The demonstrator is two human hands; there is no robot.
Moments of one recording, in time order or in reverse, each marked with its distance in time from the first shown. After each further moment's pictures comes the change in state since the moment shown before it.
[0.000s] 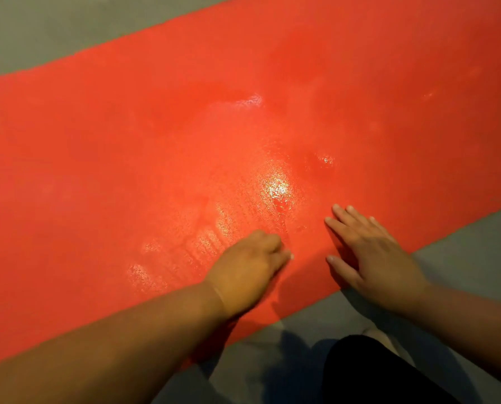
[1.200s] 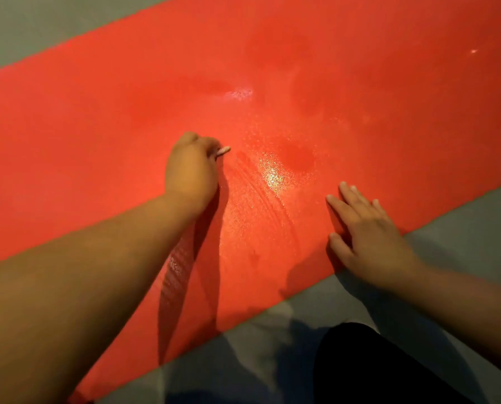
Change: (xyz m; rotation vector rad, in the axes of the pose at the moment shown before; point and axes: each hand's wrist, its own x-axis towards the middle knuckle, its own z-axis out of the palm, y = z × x) left_hand 0.082 -0.082 -0.033 -0.042 0.356 -0.666; right_hand 0.003 0.019 -0.006 0.012 0.025 0.126
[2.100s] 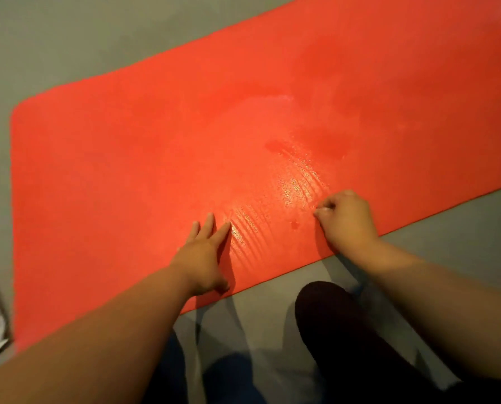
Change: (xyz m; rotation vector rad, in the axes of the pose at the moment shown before) left_hand -0.178 -0.052 -0.079 0.274 -0.818 -0.214; right_hand 0.009 -0.091 0.018 0.343 0.186 0.234
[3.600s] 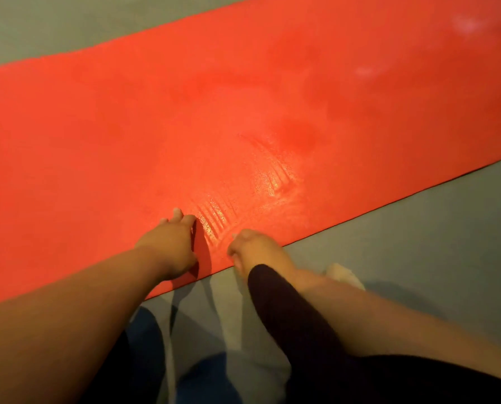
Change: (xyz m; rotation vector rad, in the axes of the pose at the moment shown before) left_hand -0.001 0.022 0.001 0.115 0.028 -0.087; right_hand -0.072 -0.037 0.039 -0.212 -0.502 -0.426
